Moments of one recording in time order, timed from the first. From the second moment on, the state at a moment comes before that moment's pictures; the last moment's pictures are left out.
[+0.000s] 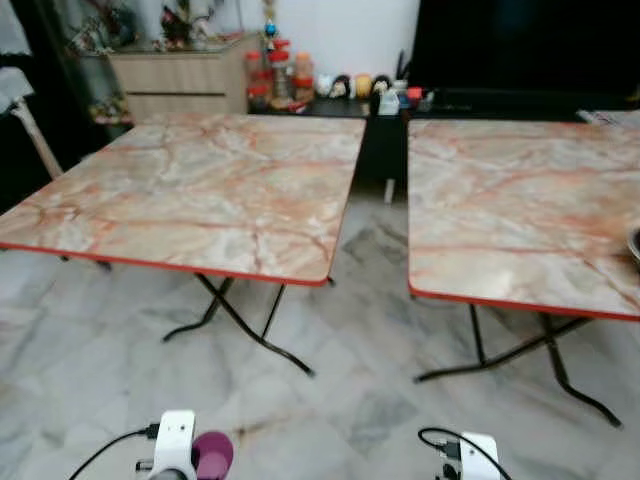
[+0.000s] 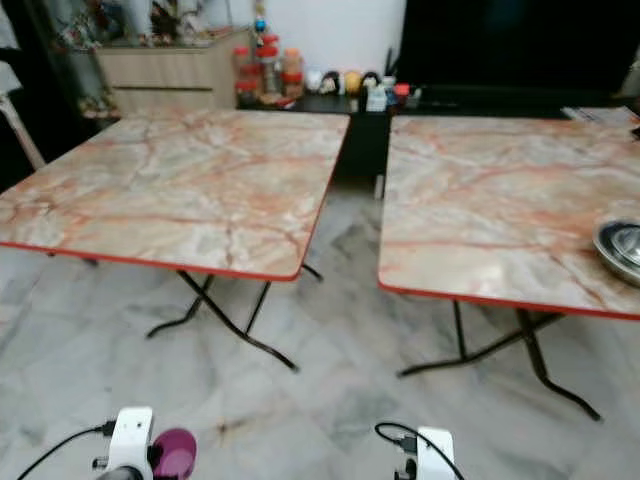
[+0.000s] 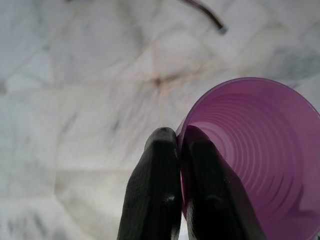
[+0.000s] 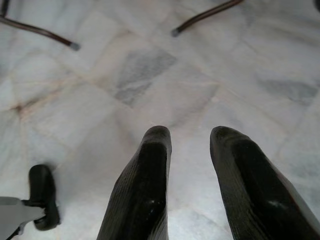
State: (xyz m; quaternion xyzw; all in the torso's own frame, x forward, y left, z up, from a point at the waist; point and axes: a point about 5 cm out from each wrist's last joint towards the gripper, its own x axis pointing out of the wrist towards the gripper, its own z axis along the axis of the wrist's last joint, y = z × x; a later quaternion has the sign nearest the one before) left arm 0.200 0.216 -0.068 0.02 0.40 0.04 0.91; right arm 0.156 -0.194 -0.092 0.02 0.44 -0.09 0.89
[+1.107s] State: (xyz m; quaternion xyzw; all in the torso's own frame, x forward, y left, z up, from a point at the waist) left arm 0.195 0.194 -0.075 0.01 0.41 0.03 0.91; right arm 0.151 -0.213 -0.091 0.00 0.45 -0.11 0.89
